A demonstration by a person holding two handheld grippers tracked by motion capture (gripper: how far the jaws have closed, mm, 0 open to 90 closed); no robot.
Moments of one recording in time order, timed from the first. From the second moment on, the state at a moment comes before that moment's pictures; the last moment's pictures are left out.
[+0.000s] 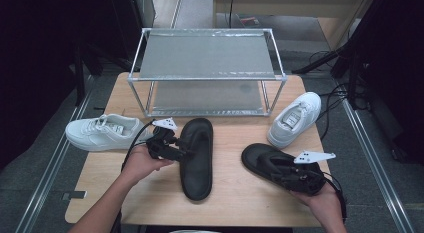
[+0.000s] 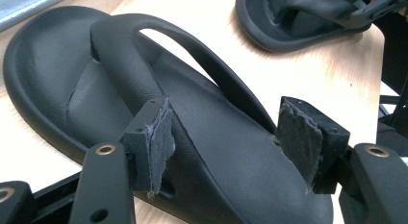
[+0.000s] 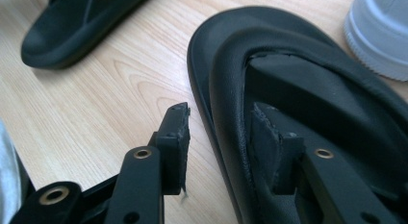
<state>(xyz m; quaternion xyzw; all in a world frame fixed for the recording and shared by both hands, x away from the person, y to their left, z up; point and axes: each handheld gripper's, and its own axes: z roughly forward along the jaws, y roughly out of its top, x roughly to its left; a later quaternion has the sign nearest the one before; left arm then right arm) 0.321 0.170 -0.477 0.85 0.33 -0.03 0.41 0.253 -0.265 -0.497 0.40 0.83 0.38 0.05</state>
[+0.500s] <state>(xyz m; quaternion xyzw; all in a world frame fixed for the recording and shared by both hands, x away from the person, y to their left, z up) 0.319 0.175 -0.476 0.84 0.34 -0.03 0.42 0.258 -0.257 -0.489 0.42 0.82 0.39 0.04</state>
